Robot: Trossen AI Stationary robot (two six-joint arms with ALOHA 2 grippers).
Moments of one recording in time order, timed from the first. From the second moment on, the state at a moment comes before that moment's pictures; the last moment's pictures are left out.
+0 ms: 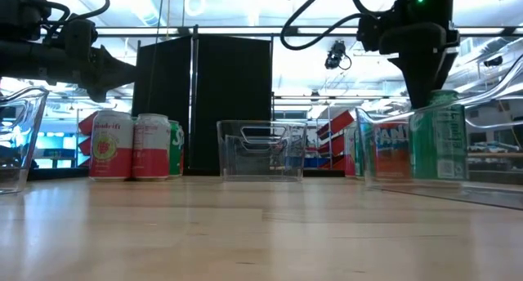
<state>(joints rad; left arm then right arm) 0.24 0.02 0.01 0.07 -0.19 -0.12 0.20 1.62 1.26 -1.37 0.26 0.99</state>
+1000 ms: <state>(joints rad) 0.24 0.02 0.01 0.07 -0.19 -0.11 0.16 1.62 1.28 -1.39 0.24 0.88</state>
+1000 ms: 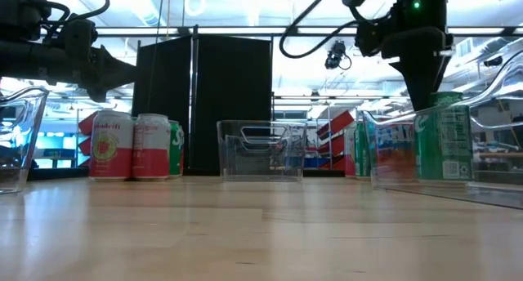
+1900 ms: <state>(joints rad) 0.24 0.02 0.01 0.08 -0.17 -0.18 -0.27 1.62 1.56 -1.28 0.42 0.37</state>
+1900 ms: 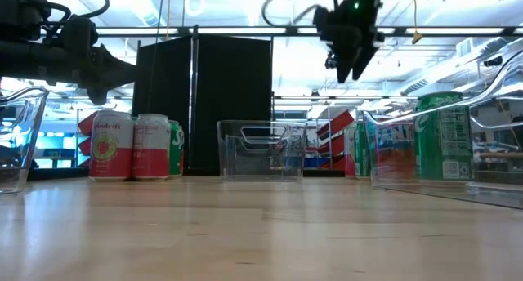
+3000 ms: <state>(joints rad) 0.24 0.02 0.01 0.08 -0.17 -0.14 -0.57 1.62 1.34 -1.01 0.15 0.10</state>
